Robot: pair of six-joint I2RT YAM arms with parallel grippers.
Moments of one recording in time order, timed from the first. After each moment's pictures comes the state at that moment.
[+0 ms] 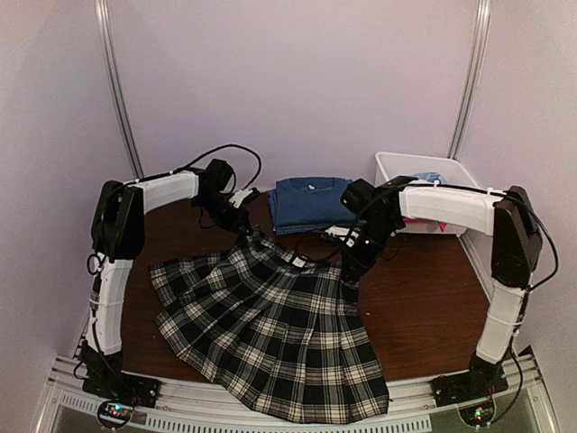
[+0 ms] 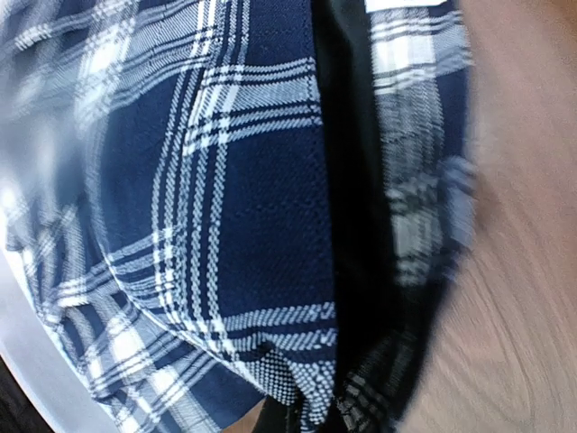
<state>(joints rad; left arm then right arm) -0.42 2.36 2.01 -0.83 0.43 0.18 0.64 1.92 1.51 -1.00 -0.33 -0.17</state>
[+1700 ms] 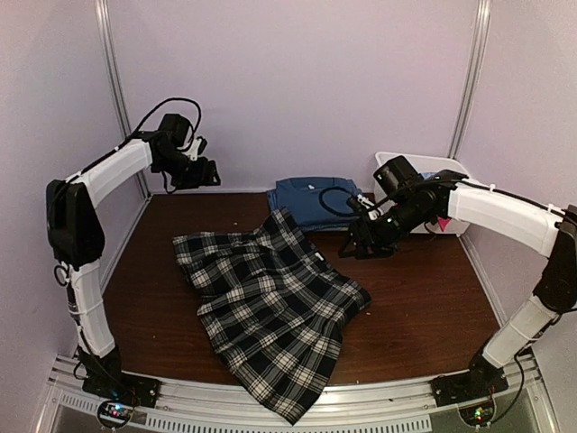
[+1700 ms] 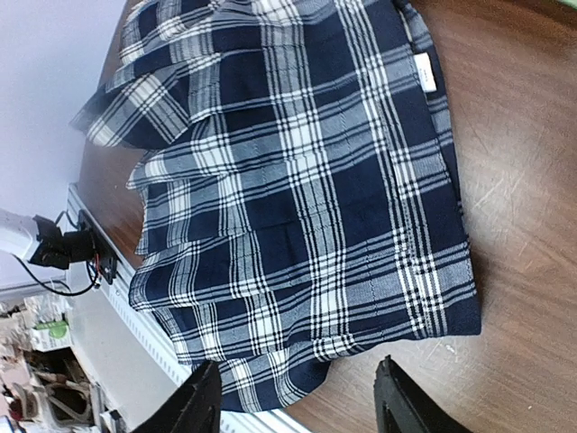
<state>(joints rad) -0.27 2.06 2.01 -0.82 0.18 -0.19 0.62 1.57 1.34 -0.83 -0.44 0.43</state>
